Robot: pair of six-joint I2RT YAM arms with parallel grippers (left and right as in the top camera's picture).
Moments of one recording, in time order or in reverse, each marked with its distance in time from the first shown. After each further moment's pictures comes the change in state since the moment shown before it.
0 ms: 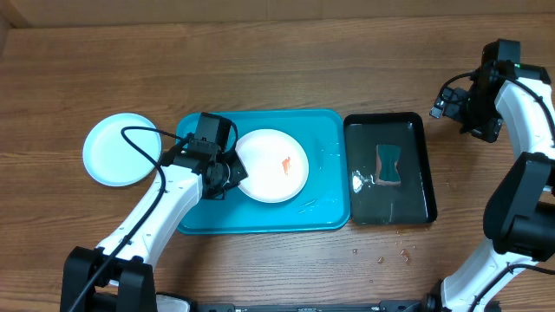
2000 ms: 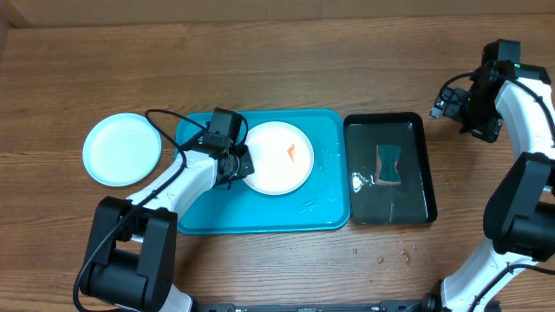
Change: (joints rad) left arm -0.019 0.209 0.021 0.205 -0.040 0.192; right arm 0.000 0.000 0.000 0.000 0.000 0.000
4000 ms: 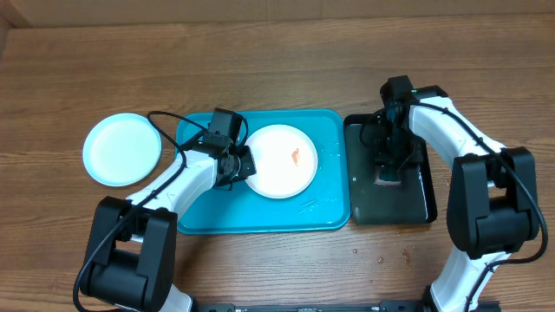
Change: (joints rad) left arm 0.000 0.000 0.002 -0.008 0.052 -0.004; right arm 0.387 0.000 -0.229 -0.040 0.035 -0.042
